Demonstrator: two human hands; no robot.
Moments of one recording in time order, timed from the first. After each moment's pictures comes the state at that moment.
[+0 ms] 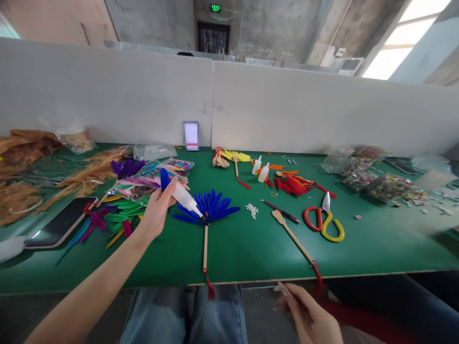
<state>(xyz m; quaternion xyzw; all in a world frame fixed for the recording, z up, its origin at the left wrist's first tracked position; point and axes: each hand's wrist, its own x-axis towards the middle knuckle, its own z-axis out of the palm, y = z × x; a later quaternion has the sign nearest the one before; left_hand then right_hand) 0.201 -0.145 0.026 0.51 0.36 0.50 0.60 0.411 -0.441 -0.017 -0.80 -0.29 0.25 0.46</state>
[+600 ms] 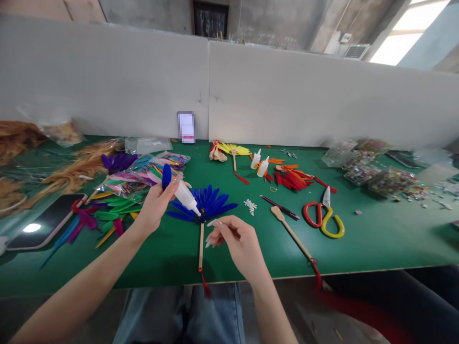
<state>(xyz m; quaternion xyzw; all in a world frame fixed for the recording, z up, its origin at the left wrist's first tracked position) 0.214 -0.139 0.027 0.64 0.37 0.43 0.52 0.361 -0.292 0.021 -0.54 -0.43 0.41 0.60</state>
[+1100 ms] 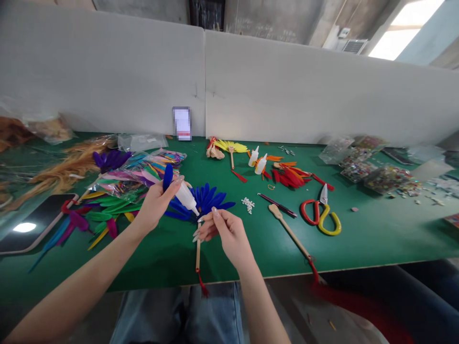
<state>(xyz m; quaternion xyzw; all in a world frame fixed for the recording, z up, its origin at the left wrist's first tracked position) 0.220 -0.133 0.022 0.69 0.37 0.39 0.48 0.357 -0.272 0.015 -0.48 -0.36 0.50 0.62</state>
